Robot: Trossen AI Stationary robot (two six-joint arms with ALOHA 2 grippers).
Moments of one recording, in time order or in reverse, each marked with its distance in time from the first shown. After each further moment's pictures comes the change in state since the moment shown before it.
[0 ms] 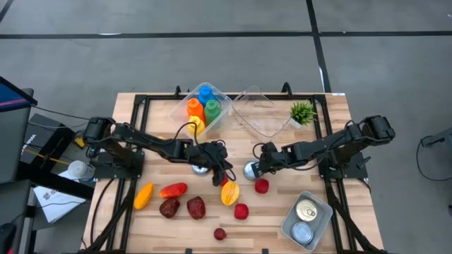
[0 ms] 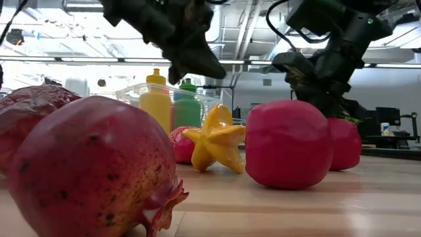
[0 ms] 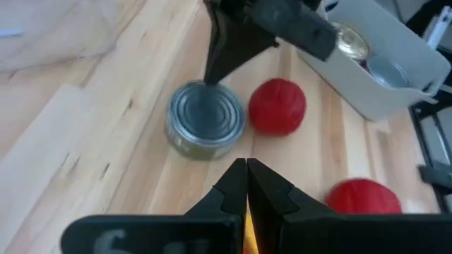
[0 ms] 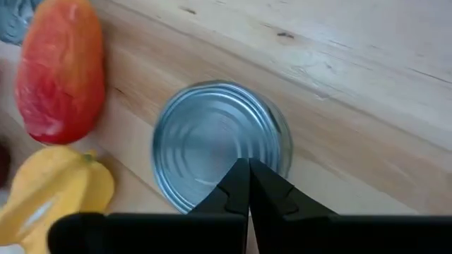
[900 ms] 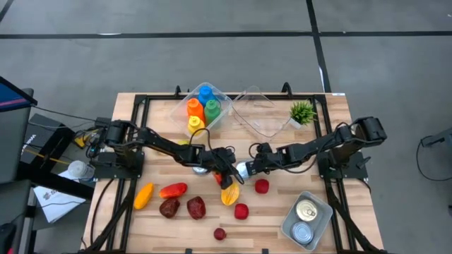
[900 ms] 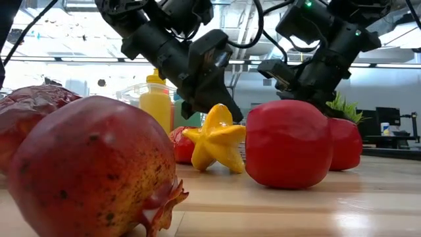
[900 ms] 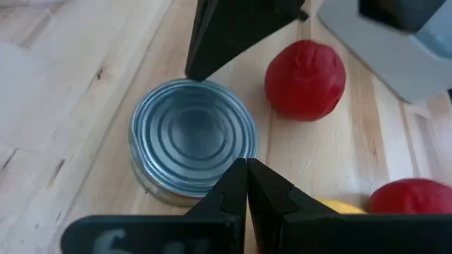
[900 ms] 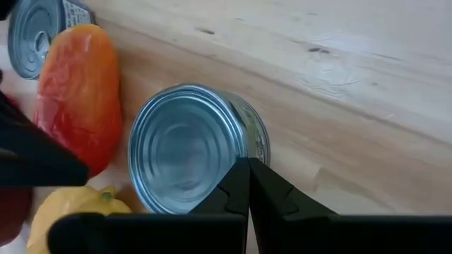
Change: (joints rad) left arm 0.019 0.227 0.032 0.138 0.077 -0.002; right arm -0.008 0.117 0.005 0.142 0.015 0.057
